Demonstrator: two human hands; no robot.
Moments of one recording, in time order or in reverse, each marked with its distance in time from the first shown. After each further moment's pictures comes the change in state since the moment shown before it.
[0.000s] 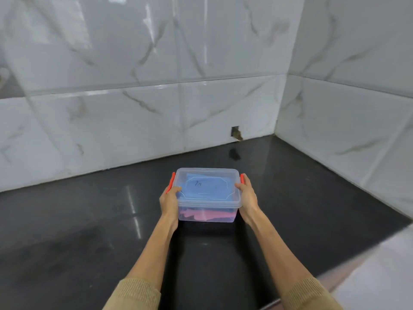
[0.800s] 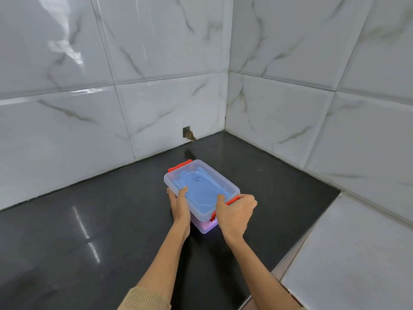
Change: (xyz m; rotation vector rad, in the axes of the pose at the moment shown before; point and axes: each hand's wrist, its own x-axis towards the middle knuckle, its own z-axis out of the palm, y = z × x) left_hand -0.037 -0.051 0.108 0.158 -0.304 0.010; right_hand -0.048 -0.003 -0.032 -0.526 0.822 -0.274
